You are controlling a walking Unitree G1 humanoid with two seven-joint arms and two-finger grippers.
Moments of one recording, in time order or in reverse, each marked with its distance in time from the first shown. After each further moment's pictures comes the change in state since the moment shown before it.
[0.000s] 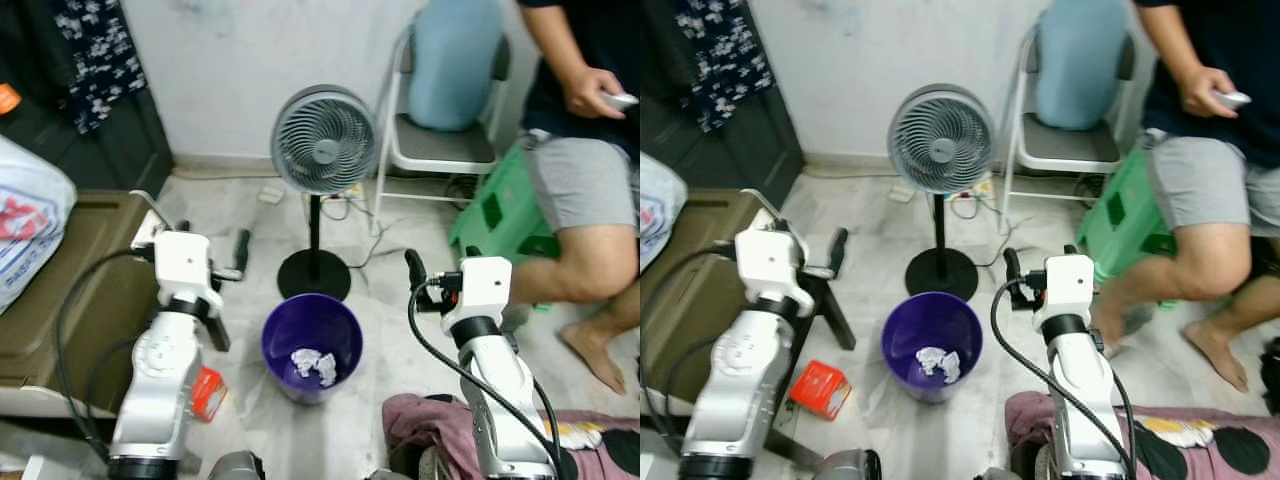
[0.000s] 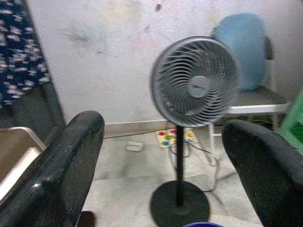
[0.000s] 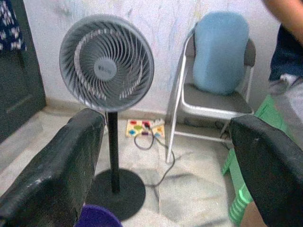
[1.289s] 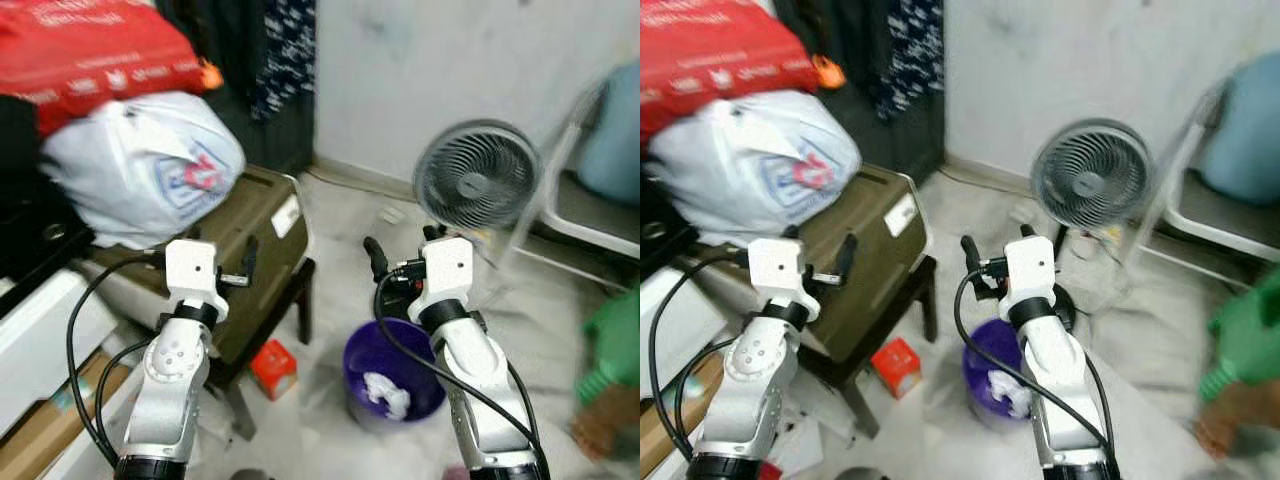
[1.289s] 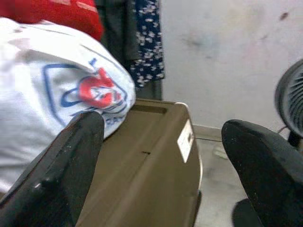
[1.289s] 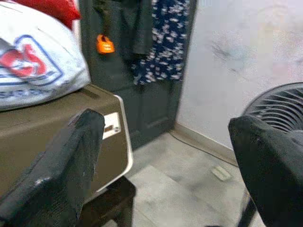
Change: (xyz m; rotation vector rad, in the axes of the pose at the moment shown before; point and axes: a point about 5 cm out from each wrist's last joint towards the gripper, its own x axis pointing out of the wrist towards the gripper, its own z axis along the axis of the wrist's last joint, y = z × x) left arm 0.000 -0.007 -0.008 -0.021 -0.017 -0.013; right arm 0.009 0.031 0.017 -0.015 -0.029 0.167
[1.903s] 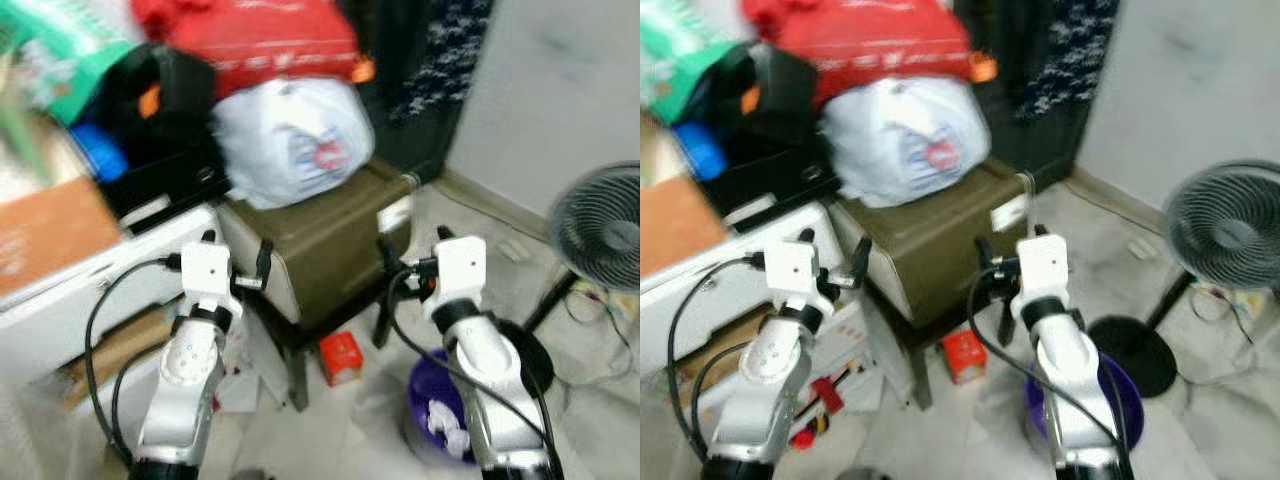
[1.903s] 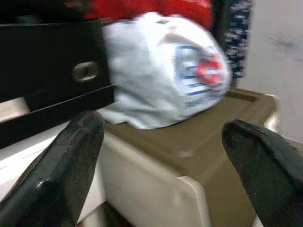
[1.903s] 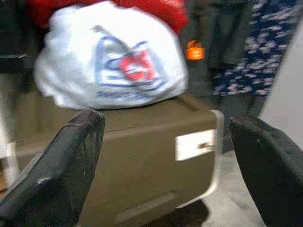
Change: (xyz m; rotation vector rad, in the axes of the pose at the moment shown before) left arm -0.001 -0.006 -0.001 -0.009 0.002 -0.009; right arm -0.001 -0.005 -0.001 0.000 0.016 -0.021
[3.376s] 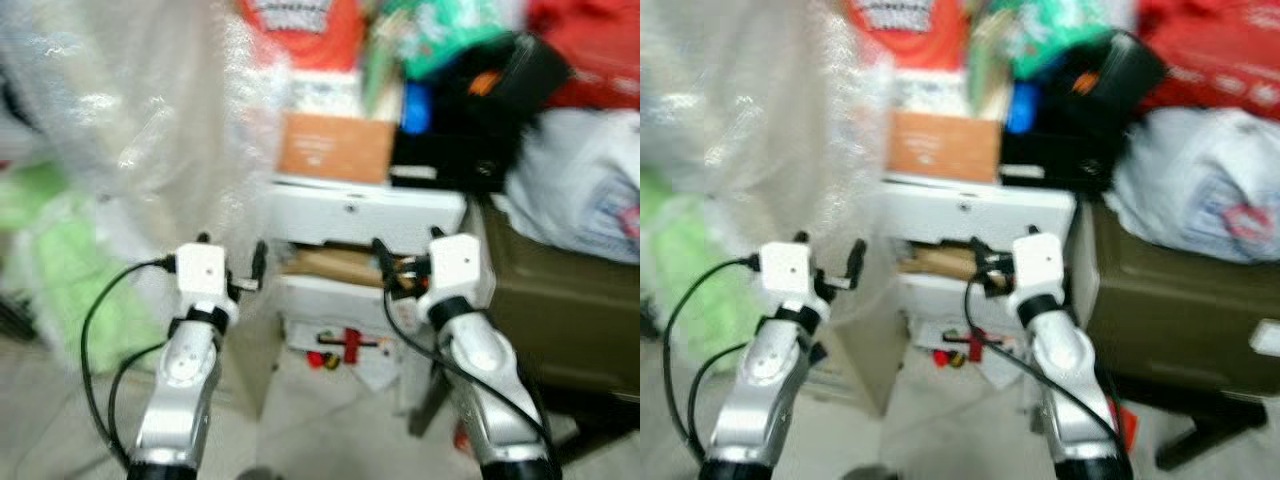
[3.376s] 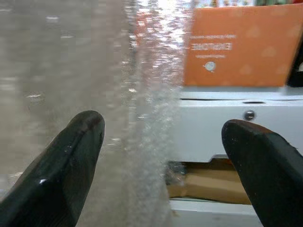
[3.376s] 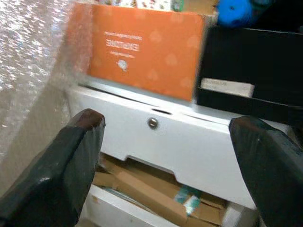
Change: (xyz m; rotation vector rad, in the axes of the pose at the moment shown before) left arm 0.000 0.000 -0.001 -0.001 0.022 0.023; right arm 0.005 0.001 0.000 0.015 0.010 0.019
